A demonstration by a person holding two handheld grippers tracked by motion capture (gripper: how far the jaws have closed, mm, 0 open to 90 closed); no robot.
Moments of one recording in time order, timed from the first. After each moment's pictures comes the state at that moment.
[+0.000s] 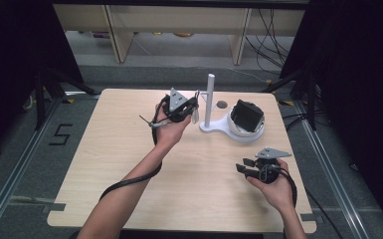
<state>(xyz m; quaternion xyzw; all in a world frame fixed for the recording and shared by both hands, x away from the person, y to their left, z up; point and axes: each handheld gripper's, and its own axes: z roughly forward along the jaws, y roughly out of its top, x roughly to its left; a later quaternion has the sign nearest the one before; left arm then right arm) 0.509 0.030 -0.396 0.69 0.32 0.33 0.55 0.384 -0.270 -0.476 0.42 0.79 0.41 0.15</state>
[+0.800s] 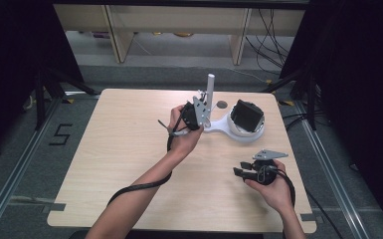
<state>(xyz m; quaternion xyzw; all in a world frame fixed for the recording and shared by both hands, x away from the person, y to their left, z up) 0.493 -0.012 -0.407 0.73 0.23 0.46 0.45 0.384 -0.266 -0.483 0.42 0.81 0.40 0.12</state>
